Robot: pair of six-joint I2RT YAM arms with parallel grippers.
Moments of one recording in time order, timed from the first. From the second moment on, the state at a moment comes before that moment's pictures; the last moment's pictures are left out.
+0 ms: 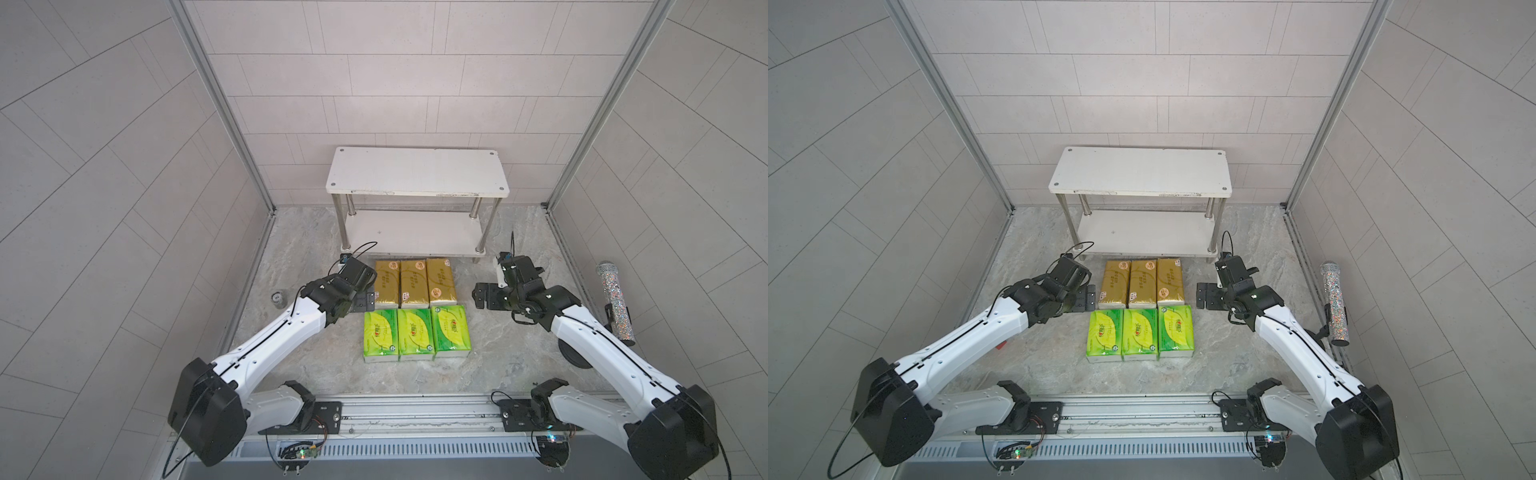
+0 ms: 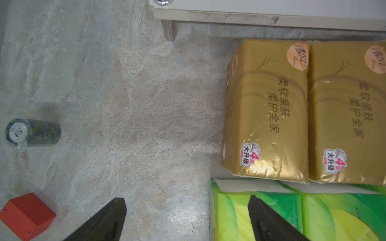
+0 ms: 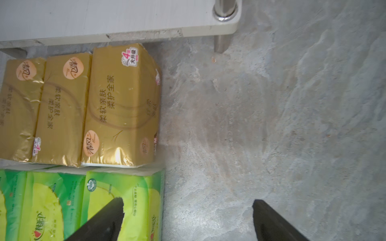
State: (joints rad) left arm -0.59 1.22 0.94 -0.83 -0.30 -0.56; right arm 0.35 1.09 0.83 -0.69 0.02 0.40
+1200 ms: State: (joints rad) left arm -0.61 1.26 1.03 -0.98 -0.19 -0.61; right arm 0.50 1.57 1.13 -0.61 -0.04 0.55
